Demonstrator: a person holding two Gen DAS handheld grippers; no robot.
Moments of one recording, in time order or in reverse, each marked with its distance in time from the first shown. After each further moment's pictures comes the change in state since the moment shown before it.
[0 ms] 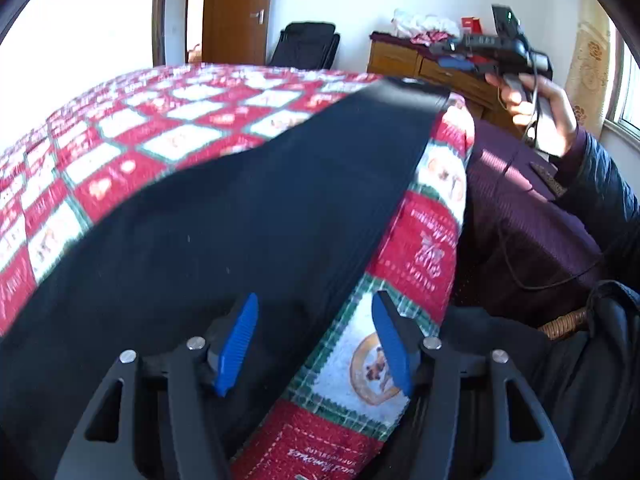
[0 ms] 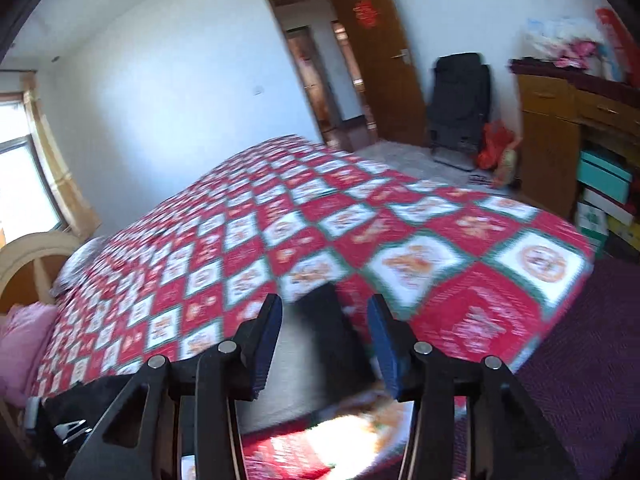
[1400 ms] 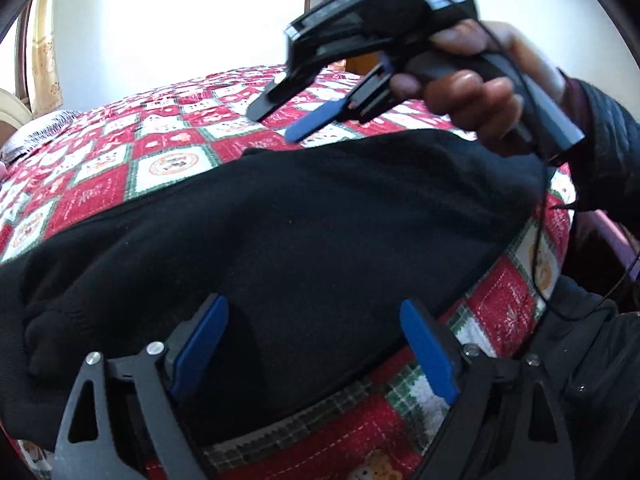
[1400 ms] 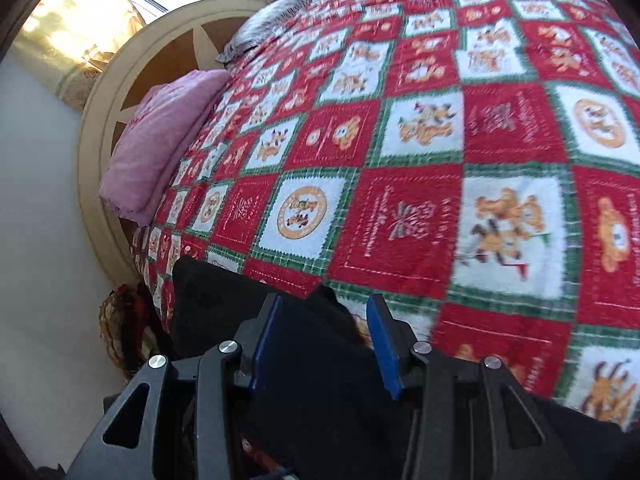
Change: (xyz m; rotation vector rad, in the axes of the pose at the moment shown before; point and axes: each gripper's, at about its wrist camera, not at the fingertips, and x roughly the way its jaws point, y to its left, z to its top) left arm -0.105 0.108 -0.127 -0.306 -0.154 0.386; right arm 0.249 0.473 -0.172 -0.310 0.850 0.610
